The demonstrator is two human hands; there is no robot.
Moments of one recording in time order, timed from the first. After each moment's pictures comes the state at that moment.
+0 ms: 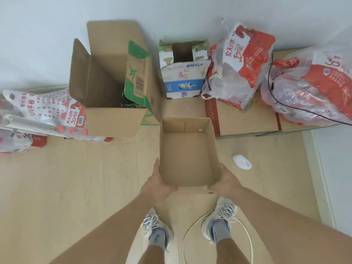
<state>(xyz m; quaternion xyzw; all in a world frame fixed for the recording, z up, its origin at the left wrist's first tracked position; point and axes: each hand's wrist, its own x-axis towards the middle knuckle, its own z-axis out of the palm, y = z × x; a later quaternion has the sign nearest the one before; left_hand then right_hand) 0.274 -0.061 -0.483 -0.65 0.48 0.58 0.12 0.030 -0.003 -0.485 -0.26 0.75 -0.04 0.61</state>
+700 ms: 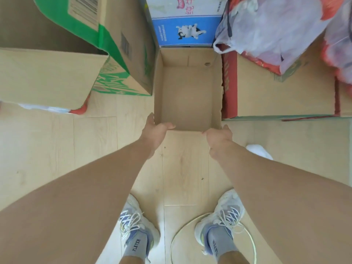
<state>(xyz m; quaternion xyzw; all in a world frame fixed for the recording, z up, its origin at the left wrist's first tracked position) 0.205 -0.145 -0.678 -0.73 0.29 0.62 -0.05 0.024 -0.101 -0.686 0.03 0.80 -0.22 0.55</state>
